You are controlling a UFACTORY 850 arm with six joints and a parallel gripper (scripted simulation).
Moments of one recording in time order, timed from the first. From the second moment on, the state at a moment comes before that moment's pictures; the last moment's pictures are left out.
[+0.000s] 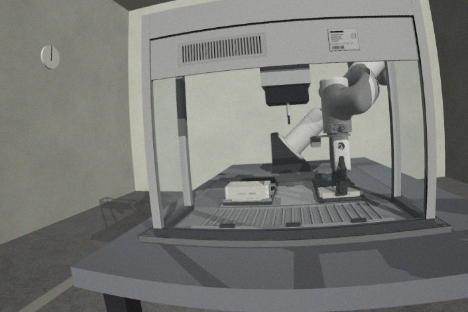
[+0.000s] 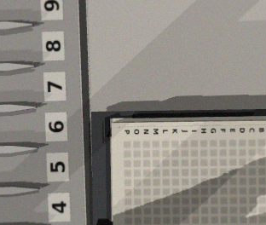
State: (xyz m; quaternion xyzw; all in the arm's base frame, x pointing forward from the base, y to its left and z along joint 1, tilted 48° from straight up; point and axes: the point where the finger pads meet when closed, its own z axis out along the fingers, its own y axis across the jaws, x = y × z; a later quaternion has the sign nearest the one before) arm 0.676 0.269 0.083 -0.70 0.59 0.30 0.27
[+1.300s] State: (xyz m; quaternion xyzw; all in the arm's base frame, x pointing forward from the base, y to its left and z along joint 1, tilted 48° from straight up) arm 0.677 0.260 0.092 -0.70 0.59 0.30 0.27
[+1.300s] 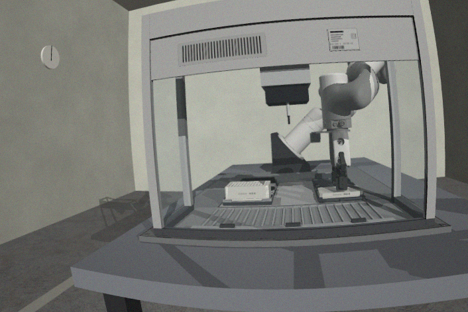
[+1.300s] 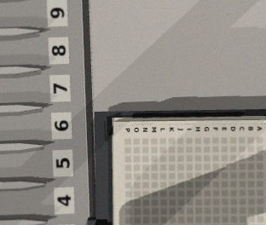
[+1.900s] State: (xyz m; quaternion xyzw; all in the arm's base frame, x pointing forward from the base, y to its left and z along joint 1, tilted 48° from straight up) arm 0.680 0.240 0.109 -0.70 0.59 0.30 0.27
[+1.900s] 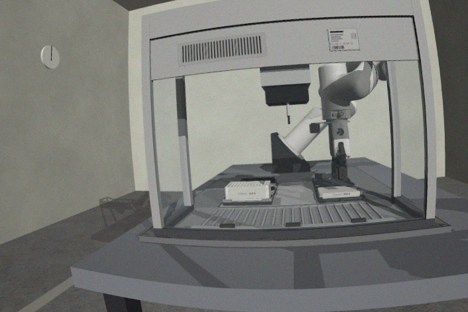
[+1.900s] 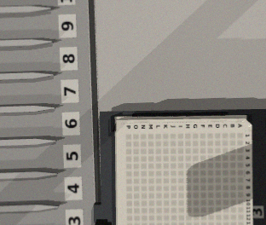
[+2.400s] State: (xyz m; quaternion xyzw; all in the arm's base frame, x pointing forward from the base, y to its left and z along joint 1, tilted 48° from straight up) arm 0.682 0.224 0.124 -0.70 0.59 0.30 0.27
